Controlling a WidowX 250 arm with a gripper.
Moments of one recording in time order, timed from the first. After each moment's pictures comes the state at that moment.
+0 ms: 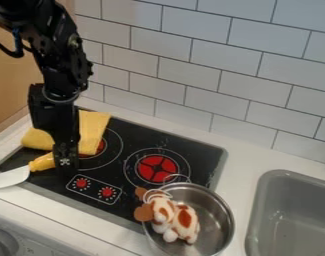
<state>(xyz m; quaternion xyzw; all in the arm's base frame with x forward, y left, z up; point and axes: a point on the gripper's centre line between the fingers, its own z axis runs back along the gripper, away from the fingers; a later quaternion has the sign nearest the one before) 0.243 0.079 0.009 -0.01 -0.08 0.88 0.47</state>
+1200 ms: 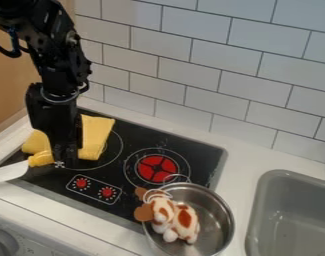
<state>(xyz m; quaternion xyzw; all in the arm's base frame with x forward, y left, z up) 0.235 0.065 0.017 -0.01 -0.06 0.84 0.54</state>
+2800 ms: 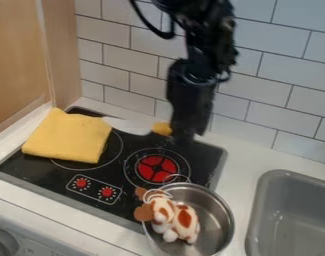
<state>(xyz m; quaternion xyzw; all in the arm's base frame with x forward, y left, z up) 0.318 -0.064 0.036 0.00 -0.10 0.62 0.78</state>
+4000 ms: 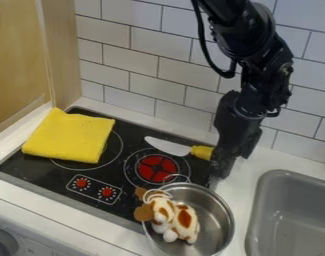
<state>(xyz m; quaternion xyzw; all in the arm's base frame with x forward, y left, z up) 0.339 -0.115 0.000 0.01 -0.09 0.57 0.82</state>
